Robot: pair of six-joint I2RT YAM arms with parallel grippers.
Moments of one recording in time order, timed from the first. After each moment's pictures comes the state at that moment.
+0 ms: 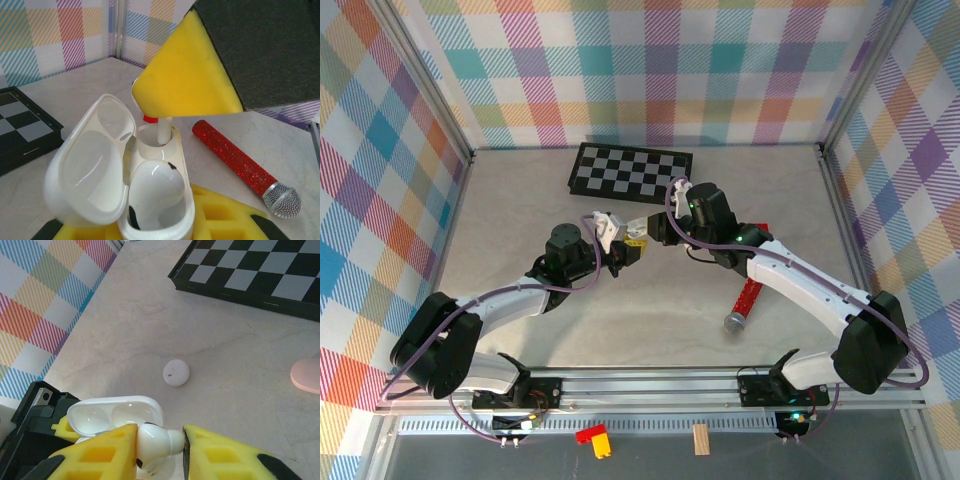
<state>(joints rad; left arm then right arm) -0.57 1.37 0.59 0.62 0.52 -0.07 0.70 1.37 1.10 -0.26 -0.17 0.49</state>
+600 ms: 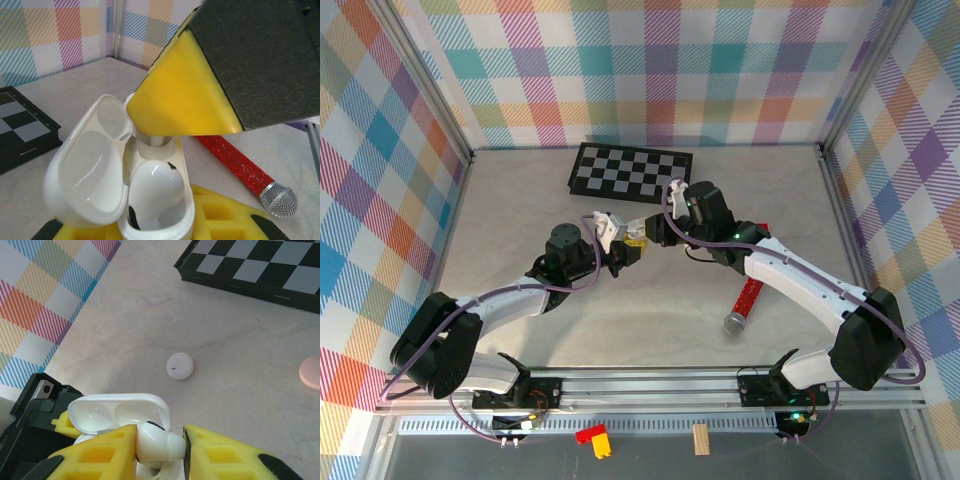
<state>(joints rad) -0.57 1.37 0.59 0.62 0.53 -0.07 0.70 1.39 1.12 -0.28 -0.21 0.46</state>
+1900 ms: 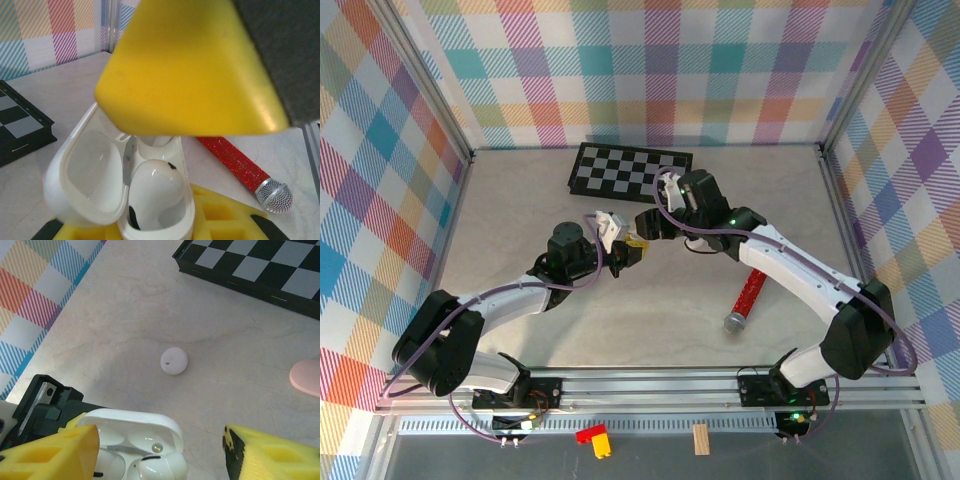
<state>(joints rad) -0.57 1.38 0.61 0.60 0.55 -0.07 0.69 1.46 1.26 -0.44 -0.21 0.38</state>
